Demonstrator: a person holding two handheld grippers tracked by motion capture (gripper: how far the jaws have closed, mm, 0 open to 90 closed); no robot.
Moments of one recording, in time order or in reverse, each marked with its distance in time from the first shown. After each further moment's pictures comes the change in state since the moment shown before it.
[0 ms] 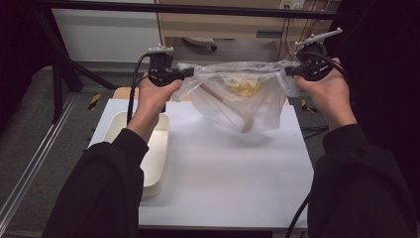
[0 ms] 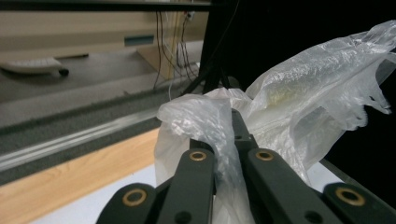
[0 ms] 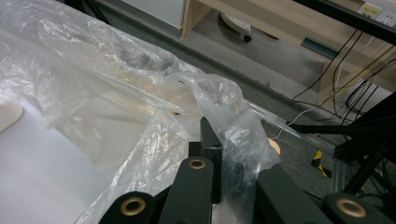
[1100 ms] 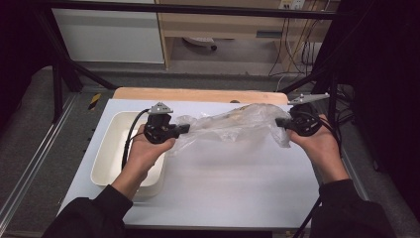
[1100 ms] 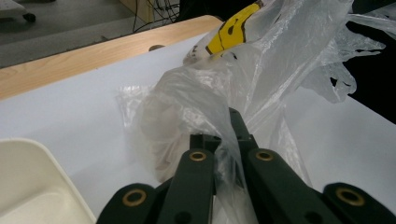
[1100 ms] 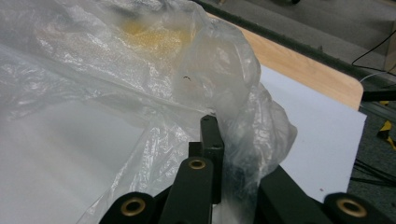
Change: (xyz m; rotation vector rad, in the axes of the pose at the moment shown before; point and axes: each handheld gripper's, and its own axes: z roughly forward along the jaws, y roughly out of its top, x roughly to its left) left arm -0.043 -0.125 -0.040 0.178 -0.079 0.009; right arm 0.046 -0.124 0.020 0.065 0.157 0.052
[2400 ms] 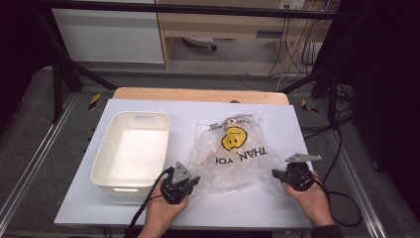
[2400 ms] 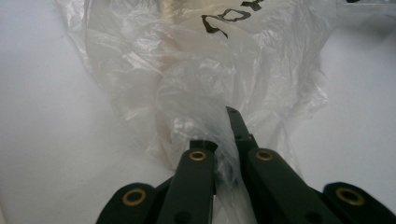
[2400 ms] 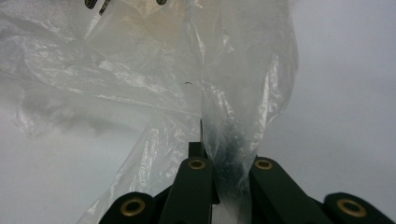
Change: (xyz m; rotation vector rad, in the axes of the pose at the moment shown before) left arm -0.077 -0.129 0.032 0.078 0.105 0.118; right arm 0.029 -0.156 0.045 0.068 0.087 0.125
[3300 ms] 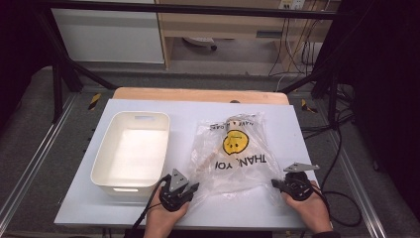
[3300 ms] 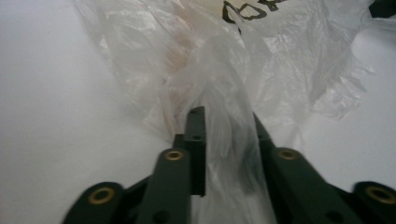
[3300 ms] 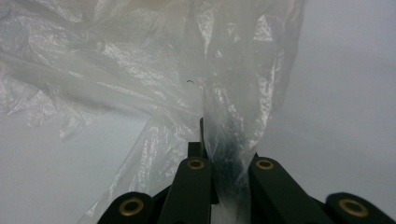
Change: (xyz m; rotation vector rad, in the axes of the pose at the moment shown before) left arm -0.002 -0.021 0.004 -0.035 0.017 -0.098; right arm 0.008 -0.021 0.003 0.033 0.005 -0.003
